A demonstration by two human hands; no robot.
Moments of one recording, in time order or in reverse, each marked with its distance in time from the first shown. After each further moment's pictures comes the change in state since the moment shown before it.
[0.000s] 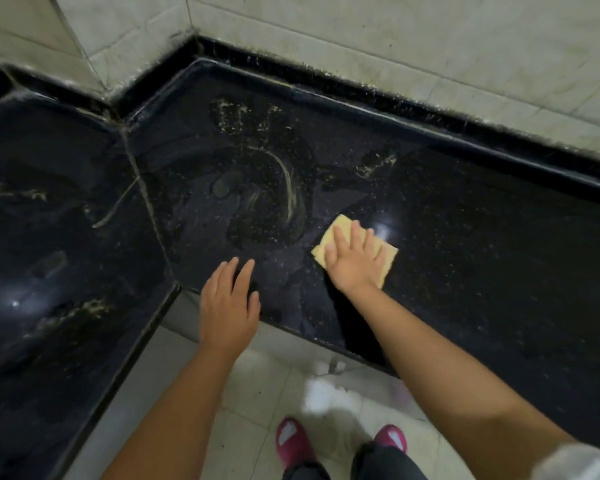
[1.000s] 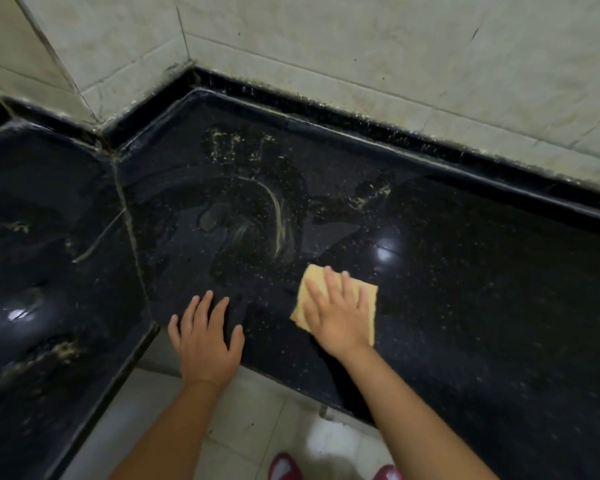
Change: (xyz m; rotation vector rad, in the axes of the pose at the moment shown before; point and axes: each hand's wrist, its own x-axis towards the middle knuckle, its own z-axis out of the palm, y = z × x) left_hand 0.015 0.001 0.013 -0.005 -0.121 -0.277; right_hand -0.012 0.010 0.004 -0.088 -0.073 -0.220
